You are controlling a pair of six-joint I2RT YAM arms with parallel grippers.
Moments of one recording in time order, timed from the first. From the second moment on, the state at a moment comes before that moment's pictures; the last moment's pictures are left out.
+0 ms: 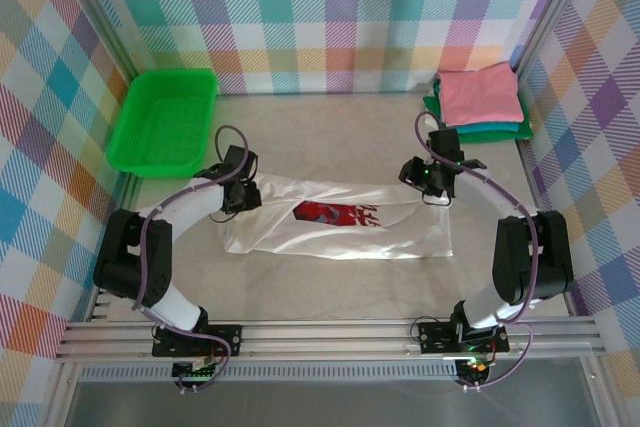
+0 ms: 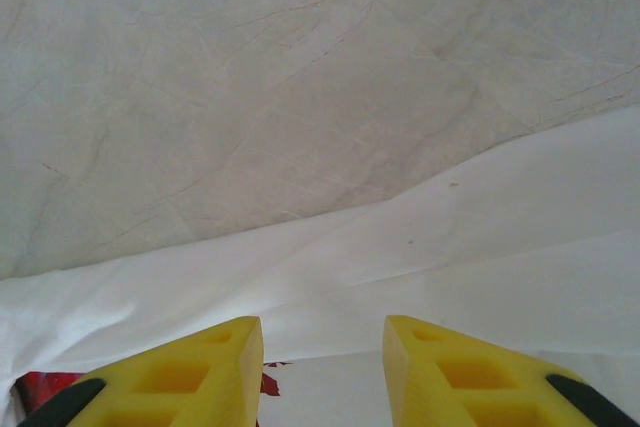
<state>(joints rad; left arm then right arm) -0.31 1.58 0.96 -0.53 -0.12 -0.48 0.18 1.55 1.00 -0.42 -0.18 0.57</state>
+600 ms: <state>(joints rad) -0.24 1.64 0.92 -0.51 -0.17 -0.53 0.18 1.55 1.00 -0.42 -0.18 0.57</state>
